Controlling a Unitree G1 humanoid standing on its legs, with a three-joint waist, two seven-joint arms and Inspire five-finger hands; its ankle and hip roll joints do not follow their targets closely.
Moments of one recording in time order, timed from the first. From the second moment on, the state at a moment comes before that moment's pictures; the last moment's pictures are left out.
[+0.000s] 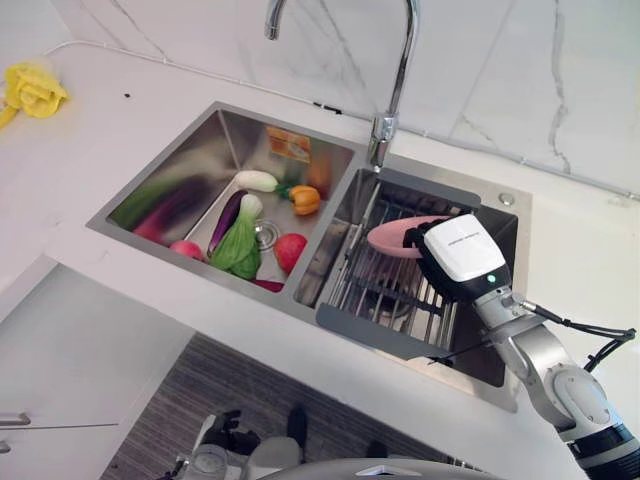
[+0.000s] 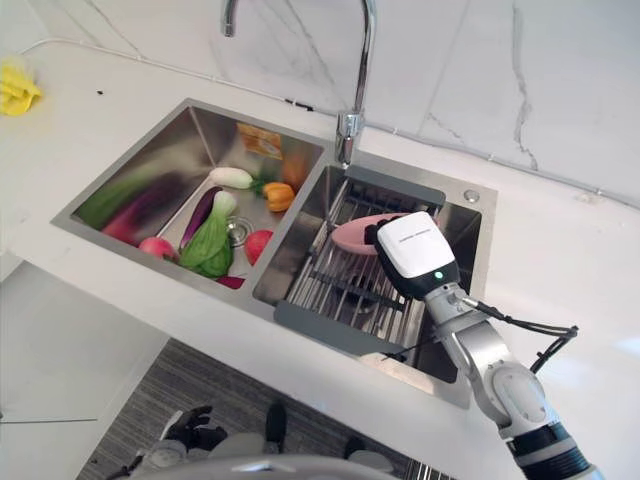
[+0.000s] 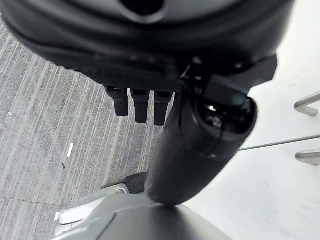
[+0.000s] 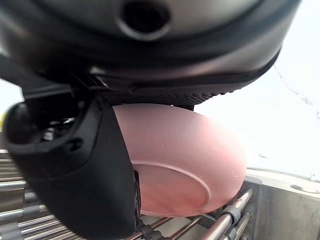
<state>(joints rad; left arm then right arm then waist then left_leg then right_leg) 0.06 0.21 -0.09 1.12 0.09 -0.04 0.16 0.04 -0.66 0.19 -0.20 -1.10 -0.07 -0.24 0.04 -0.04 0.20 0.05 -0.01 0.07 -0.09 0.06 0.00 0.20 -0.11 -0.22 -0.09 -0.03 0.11</state>
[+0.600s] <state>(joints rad) 0.12 0.20 -0.10 1.12 0.09 -0.04 0.20 0.12 -0.55 0.00 -0.45 -0.73 -0.14 -0.37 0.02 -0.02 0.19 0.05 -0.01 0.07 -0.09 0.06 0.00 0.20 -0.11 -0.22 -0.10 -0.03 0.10</state>
